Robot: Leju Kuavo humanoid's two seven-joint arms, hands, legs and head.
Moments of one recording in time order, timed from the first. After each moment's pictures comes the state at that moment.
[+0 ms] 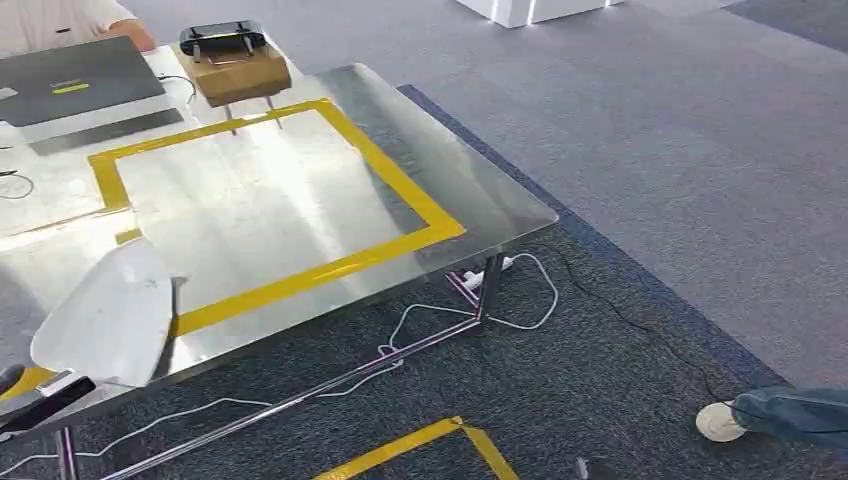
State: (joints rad) left arm 0.21 0.36 0.26 -1.40 -1.26 0.50 -0.16; right arm -0.02 0.11 0.07 -0.17 -0.18 -0.12 -0.28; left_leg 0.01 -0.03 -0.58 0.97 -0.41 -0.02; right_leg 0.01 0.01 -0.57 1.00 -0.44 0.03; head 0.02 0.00
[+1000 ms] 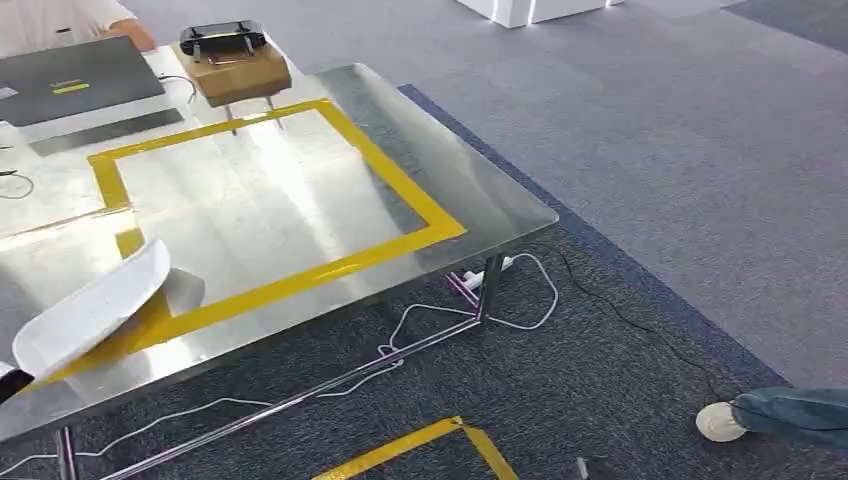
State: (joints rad) left arm 0.22 0.32 0.47 -1.45 -1.16 0.50 -0.22; right arm -0.02 0.11 0.07 -0.17 -0.18 -0.13 -0.28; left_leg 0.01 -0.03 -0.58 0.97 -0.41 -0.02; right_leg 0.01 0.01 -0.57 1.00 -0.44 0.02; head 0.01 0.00
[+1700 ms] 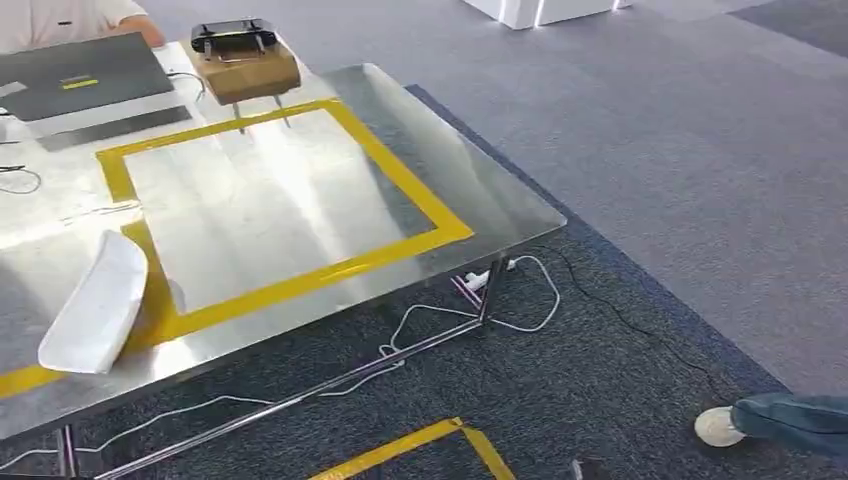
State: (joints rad) left arm 0.23 0.23 0.62 -1.48 -1.17 0.47 -0.26; right arm -0.01 0.11 0.07 -0.17 -0.16 -0.14 -0.28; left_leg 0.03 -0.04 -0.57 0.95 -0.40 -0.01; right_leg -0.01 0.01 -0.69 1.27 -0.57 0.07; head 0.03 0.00
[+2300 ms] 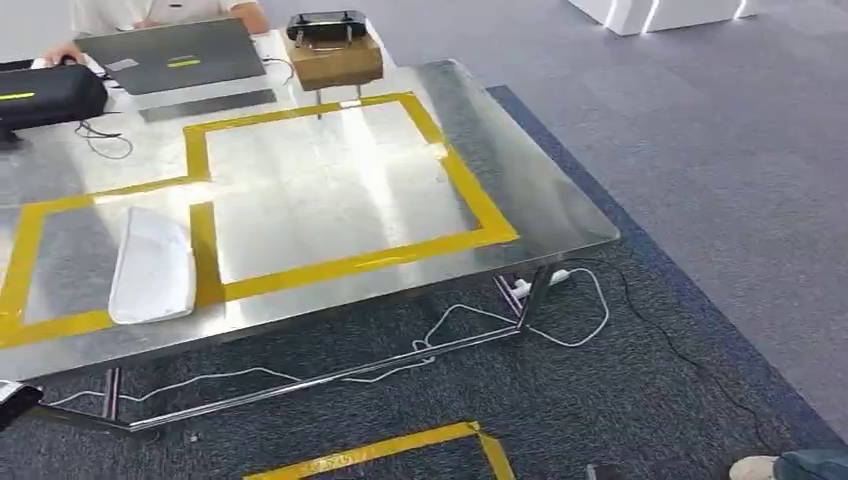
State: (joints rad) left arm 0.26 0.11 0.59 -1.56 -1.28 0.44 -0.24; right arm -0.01 0.10 0.07 -0.17 -0.18 -0.13 -0.28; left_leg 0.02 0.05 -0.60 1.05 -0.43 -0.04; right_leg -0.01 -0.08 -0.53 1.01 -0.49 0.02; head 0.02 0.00
